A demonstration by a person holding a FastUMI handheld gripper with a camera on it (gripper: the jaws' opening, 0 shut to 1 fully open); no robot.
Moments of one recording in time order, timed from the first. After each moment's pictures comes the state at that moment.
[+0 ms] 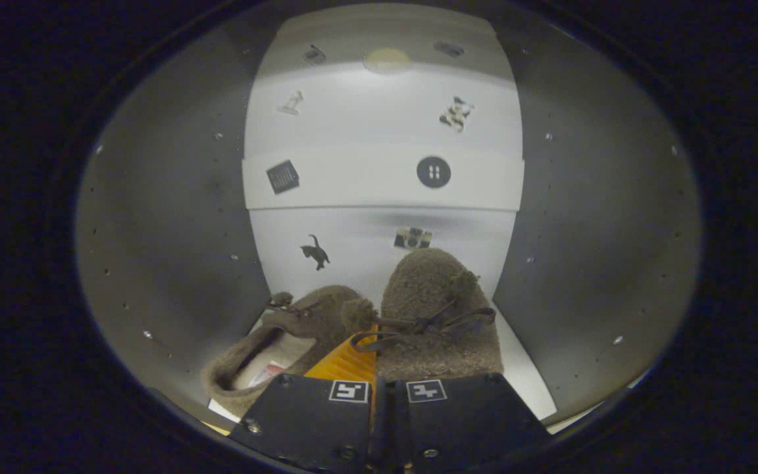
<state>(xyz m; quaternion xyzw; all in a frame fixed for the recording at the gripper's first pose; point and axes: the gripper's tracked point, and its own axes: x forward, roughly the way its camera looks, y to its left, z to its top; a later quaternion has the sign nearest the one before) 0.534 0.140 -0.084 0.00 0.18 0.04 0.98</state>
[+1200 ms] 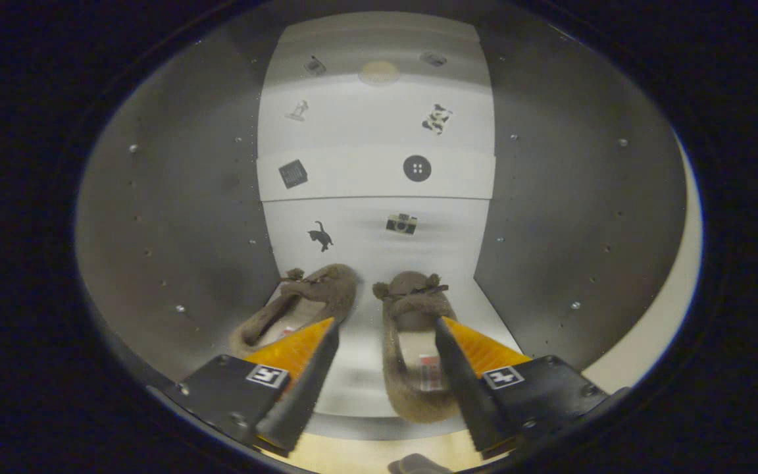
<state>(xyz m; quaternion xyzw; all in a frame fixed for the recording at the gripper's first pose) 0.443 0.133 -0.068 0.01 0.16 0.03 0.99</state>
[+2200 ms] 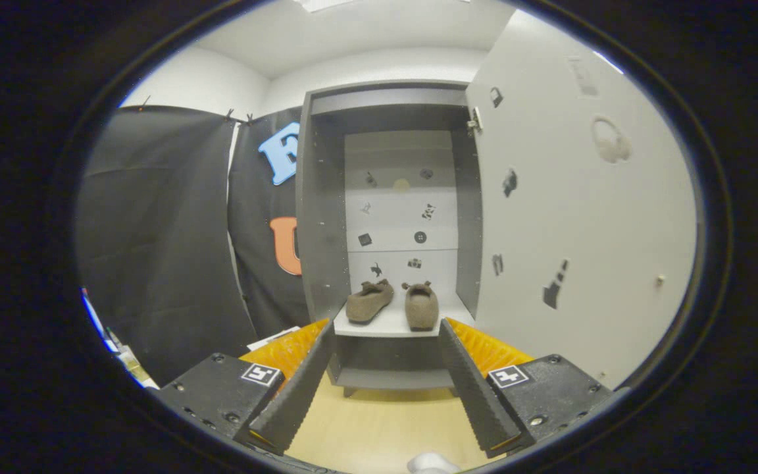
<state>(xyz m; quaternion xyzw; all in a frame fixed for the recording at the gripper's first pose) 0.098 0.091 -0.020 0.02 0.02 0.10 0.99</state>
